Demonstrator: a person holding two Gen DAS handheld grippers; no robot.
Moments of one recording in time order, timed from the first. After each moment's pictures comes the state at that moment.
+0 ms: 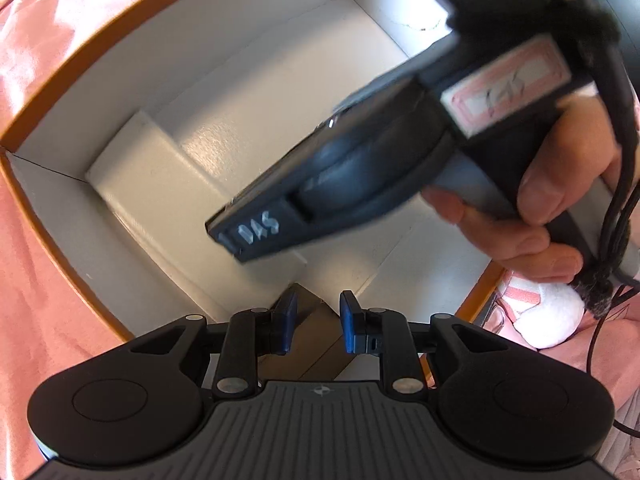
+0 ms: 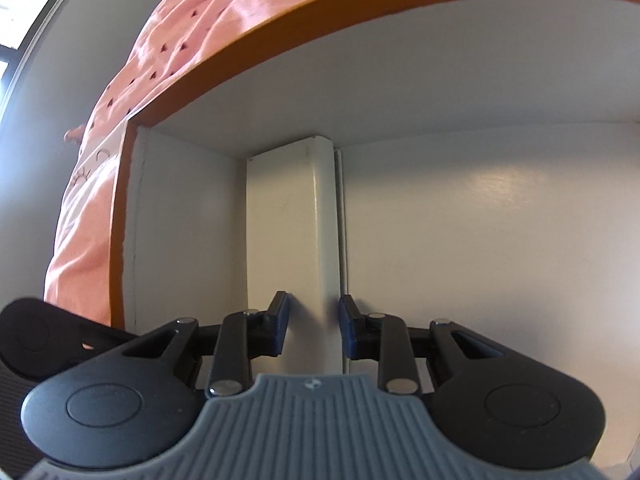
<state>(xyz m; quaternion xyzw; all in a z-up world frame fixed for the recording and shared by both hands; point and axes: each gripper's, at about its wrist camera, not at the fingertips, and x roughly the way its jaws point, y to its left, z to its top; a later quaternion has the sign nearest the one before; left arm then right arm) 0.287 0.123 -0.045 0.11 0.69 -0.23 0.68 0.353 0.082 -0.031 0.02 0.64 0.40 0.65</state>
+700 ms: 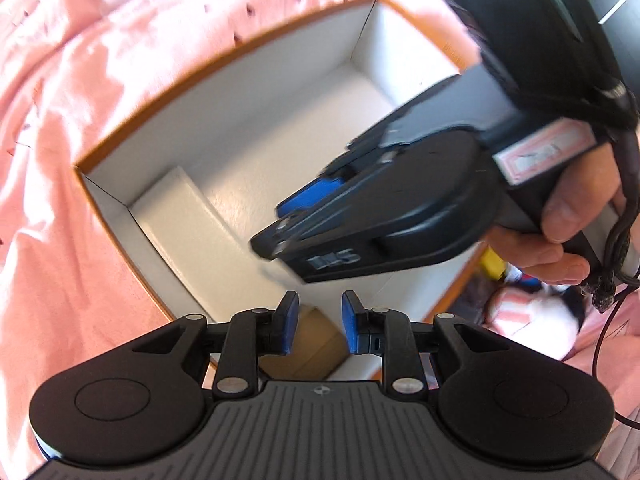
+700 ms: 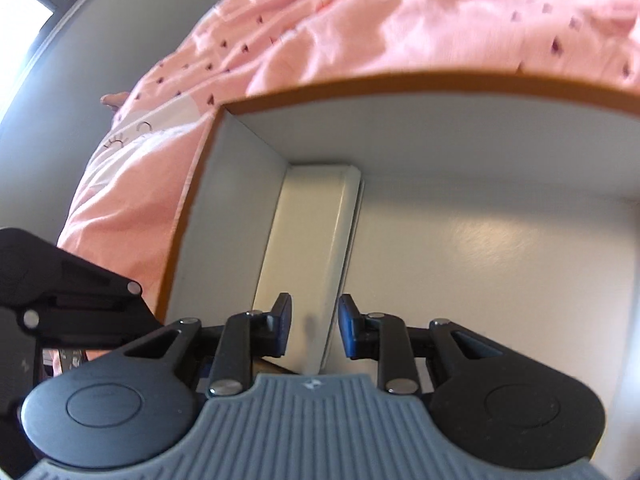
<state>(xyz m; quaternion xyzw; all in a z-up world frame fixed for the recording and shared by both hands) 0.229 0.095 -0.002 0.11 0.60 -0.20 0.77 0.324 0.066 0.026 -0.05 0.56 0.44 0.70</state>
